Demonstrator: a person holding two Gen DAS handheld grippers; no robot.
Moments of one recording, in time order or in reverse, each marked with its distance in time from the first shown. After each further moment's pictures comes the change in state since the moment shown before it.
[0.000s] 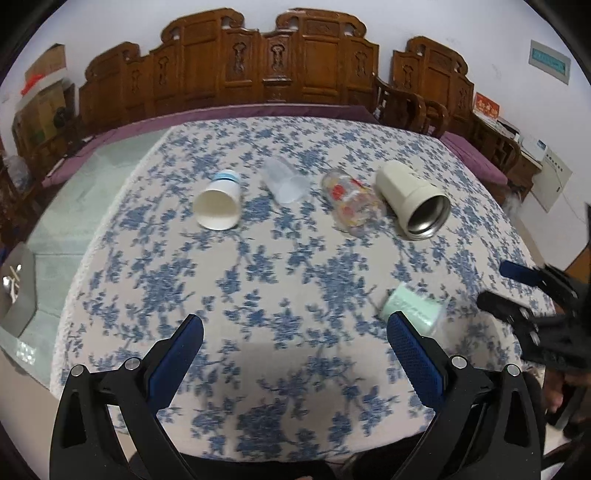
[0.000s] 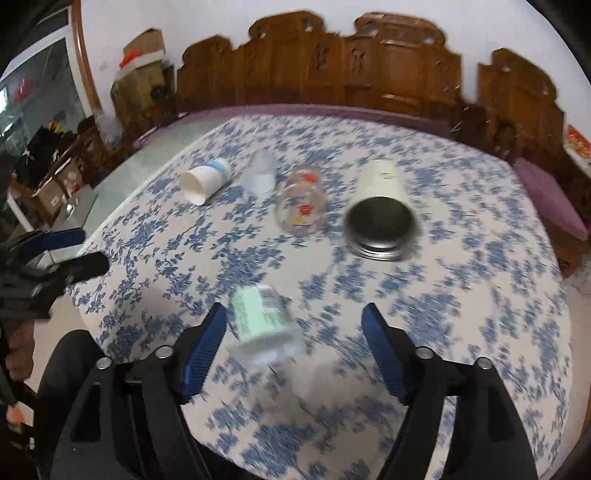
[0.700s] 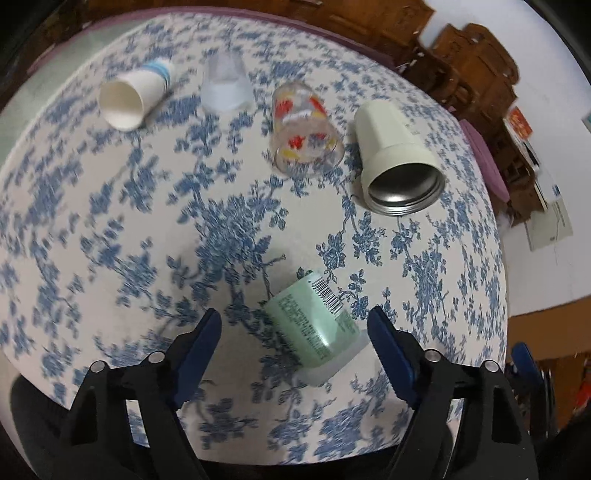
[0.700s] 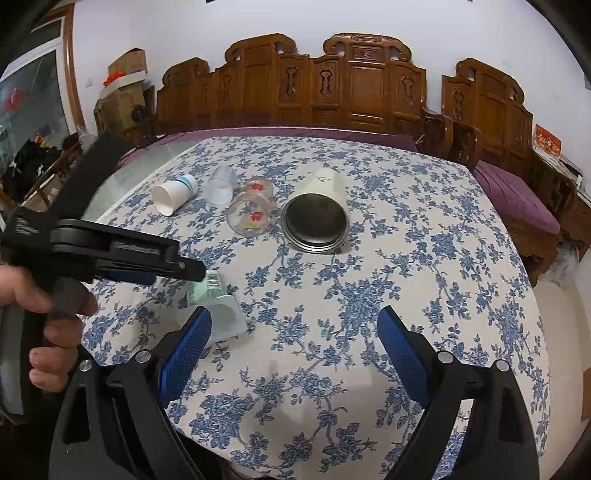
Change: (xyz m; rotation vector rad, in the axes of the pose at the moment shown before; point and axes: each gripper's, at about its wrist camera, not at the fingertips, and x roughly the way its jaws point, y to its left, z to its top) left arm 0.097 -0.071 0.015 -0.328 0.319 -0.138; right arm -0.031 -0.042 -0.031 0.024 -0.083 -0.086
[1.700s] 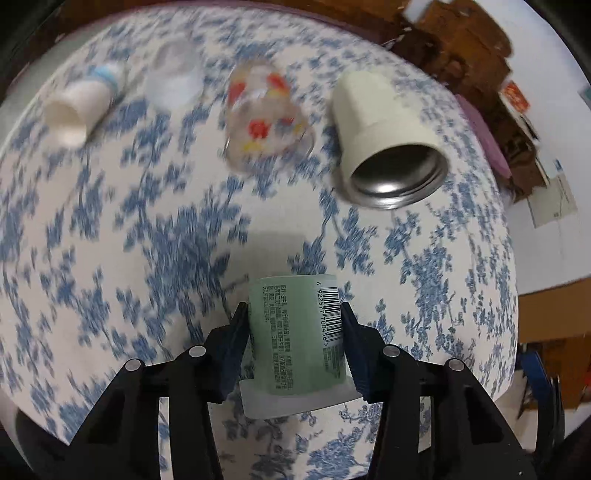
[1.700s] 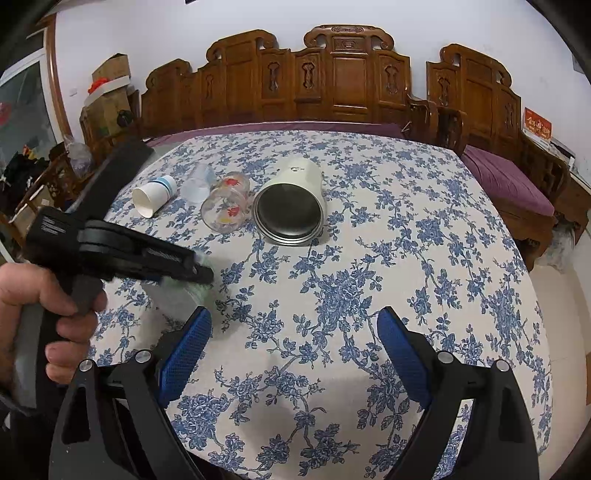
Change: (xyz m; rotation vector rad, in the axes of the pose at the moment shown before) left arm 0.033 -0.032 0.022 0.115 0.028 0.011; right arm 0.013 -0.024 -0.006 0.058 0.022 -0.019
